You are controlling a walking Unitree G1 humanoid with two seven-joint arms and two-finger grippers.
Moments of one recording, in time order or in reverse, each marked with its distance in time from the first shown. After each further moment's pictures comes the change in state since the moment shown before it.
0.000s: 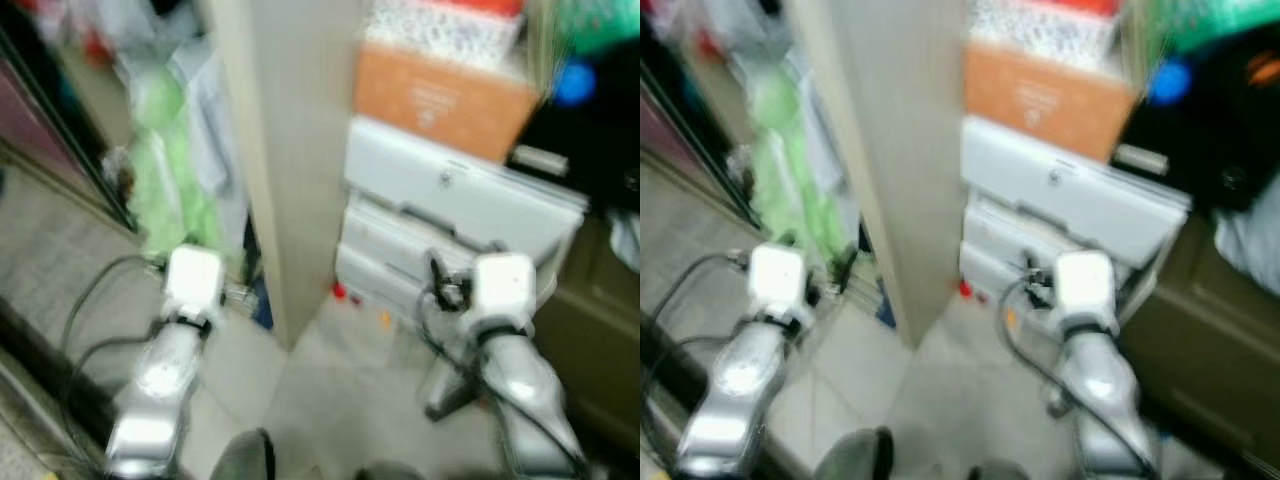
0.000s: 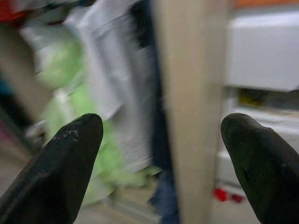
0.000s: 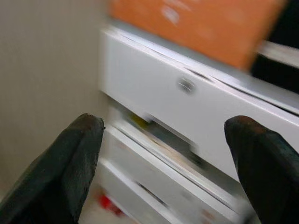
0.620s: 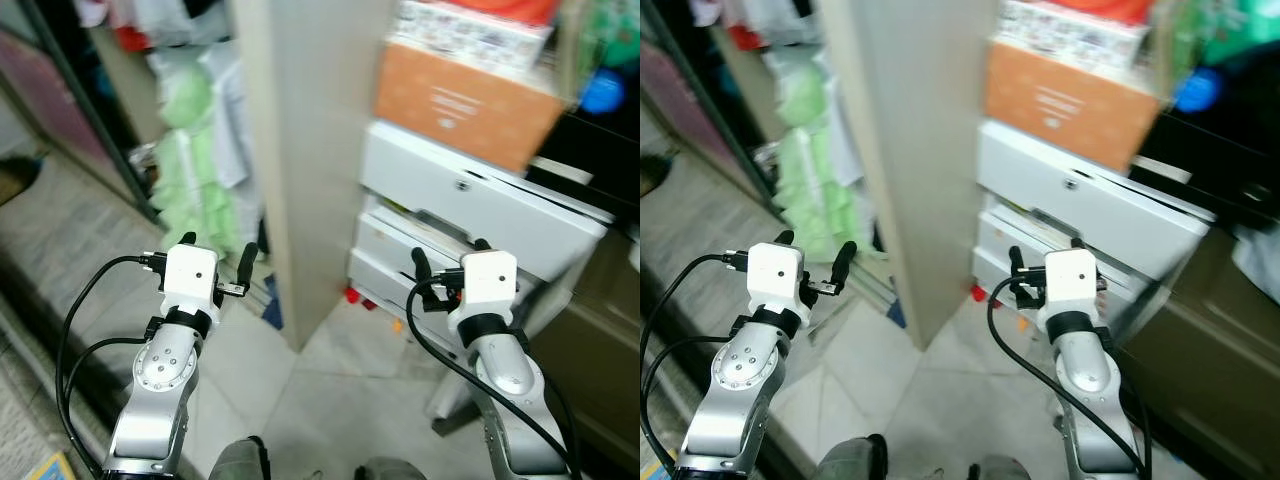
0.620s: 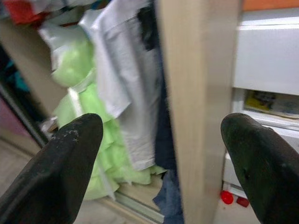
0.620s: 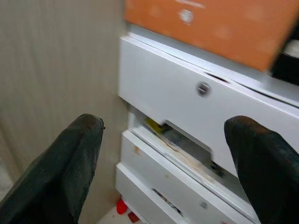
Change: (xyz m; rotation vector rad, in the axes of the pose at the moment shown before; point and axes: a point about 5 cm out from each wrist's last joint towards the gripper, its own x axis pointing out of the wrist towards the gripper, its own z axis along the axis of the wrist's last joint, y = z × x) left arm 0.003 -0.004 0.003 -0.026 -0.012 -0.014; right arm -0.001 0.000 -0.006 0.011 0.018 0.002
